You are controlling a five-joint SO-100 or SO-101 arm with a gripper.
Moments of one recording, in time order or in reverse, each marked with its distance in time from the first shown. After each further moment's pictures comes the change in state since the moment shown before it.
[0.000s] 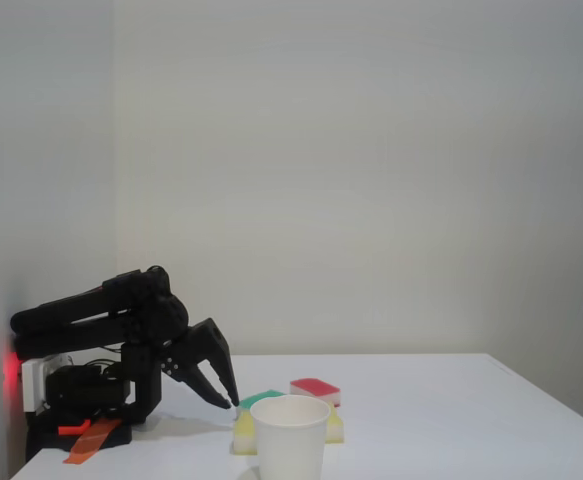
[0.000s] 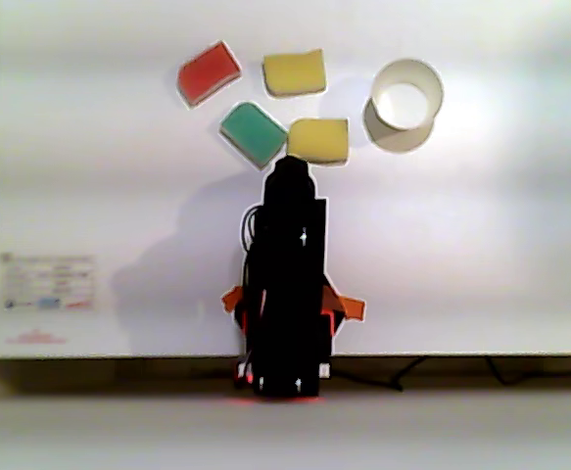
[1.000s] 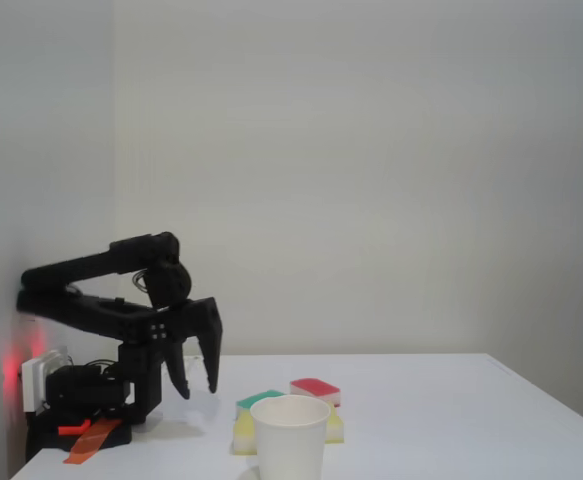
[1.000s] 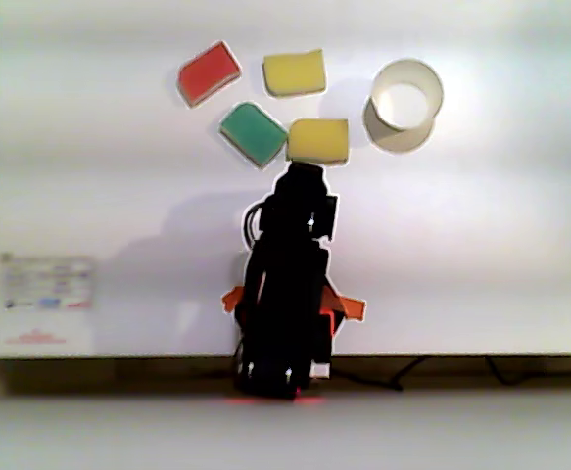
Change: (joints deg) arm 6.9 -25.7 -22.7 1.7 0.2
